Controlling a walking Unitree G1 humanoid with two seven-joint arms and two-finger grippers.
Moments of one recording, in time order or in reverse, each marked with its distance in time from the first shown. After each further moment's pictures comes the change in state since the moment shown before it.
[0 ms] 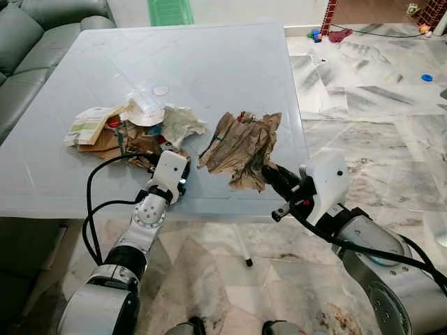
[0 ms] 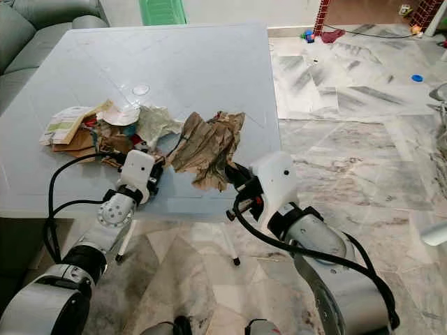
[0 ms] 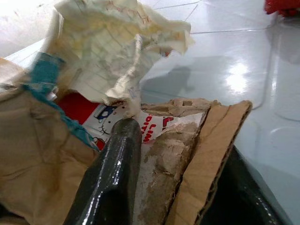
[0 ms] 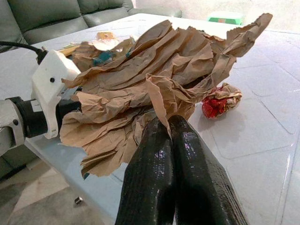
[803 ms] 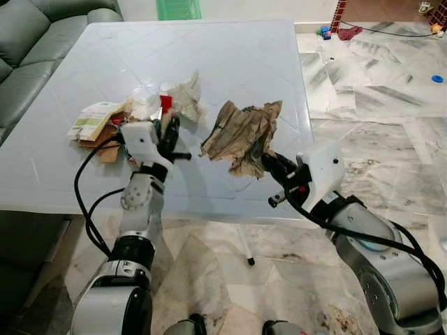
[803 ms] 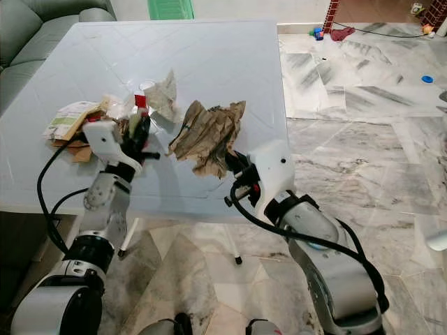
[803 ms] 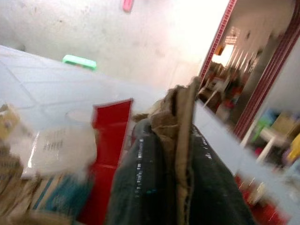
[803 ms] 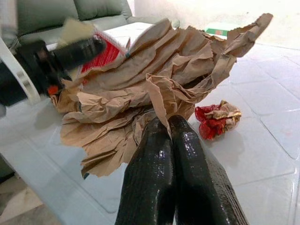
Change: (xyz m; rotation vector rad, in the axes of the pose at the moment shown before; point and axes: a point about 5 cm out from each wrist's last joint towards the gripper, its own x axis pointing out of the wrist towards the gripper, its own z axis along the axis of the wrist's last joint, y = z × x) left arm 0.013 0.024 0.068 -0.689 -0.375 0.001; right arm 0.019 -0.009 0.004 -0.029 -0.050 -0.034
